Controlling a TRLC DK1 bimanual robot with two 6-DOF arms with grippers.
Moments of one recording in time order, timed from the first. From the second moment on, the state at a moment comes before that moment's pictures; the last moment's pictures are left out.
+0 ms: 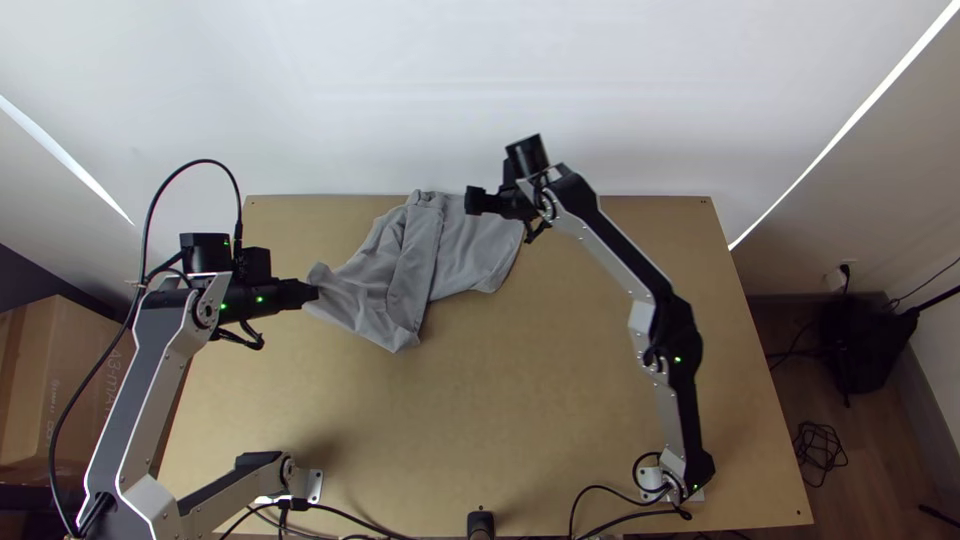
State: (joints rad) left arm 0.10 1.17 1.13 -0.86 0.36 -0.05; right arm 0.59 2.23 2.26 -0.75 -0.18 0.54
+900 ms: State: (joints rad) left arm 0.10 1.09 1.10 -0.89 0.36 -0.12; right arm 0.70 2.51 2.30 -0.45 -0.33 0.60
